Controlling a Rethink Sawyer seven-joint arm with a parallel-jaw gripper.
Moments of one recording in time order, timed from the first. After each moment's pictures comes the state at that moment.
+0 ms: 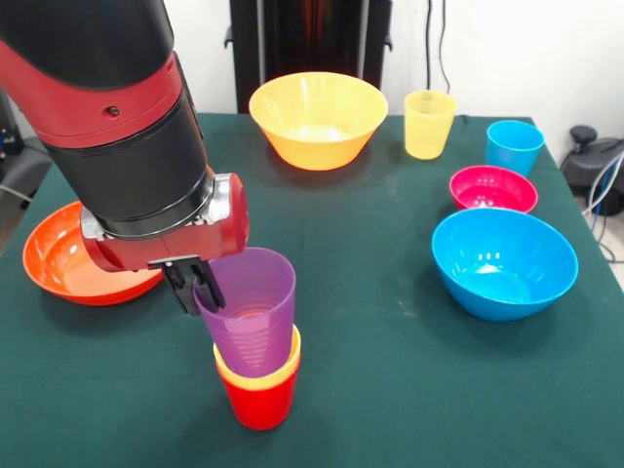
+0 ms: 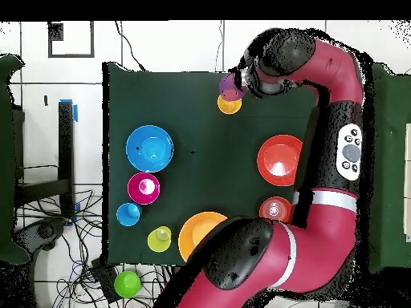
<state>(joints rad) -0.48 -0.22 0.39 0.60 -0.22 1.36 1.45</state>
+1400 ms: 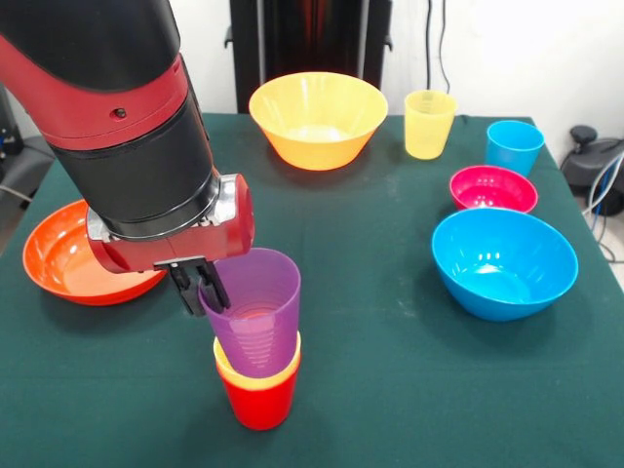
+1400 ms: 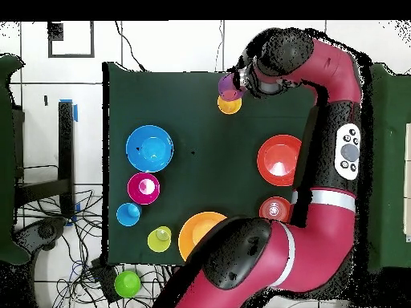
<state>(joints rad) -0.48 -0.22 0.39 0.60 -0.22 1.36 1.45</state>
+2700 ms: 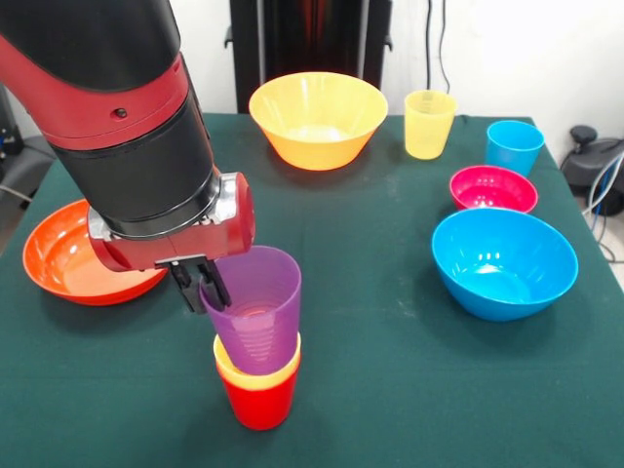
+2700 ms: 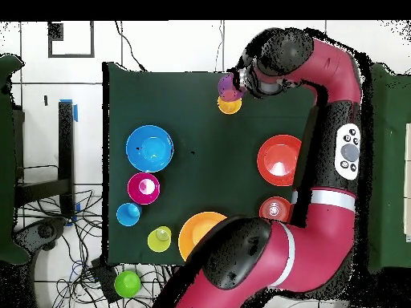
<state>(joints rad) -0.48 -0.22 0.39 0.60 -0.22 1.37 1.45</state>
